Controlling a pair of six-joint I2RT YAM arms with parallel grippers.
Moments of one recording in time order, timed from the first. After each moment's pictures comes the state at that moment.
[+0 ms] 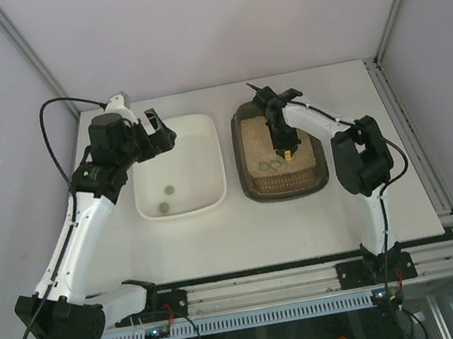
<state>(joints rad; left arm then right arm) -0.29 1.19 1.26 -0.55 0.00 -0.42 0.45 2.05 1.70 -1.07 0.23 0.43</state>
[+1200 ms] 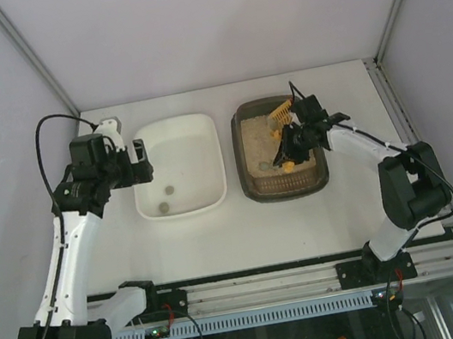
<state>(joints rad) -0.14 1.07 1.21 -0.80 0.00 -0.13 0.31 1.66 1.19 -0.56 -0.35 0.57</state>
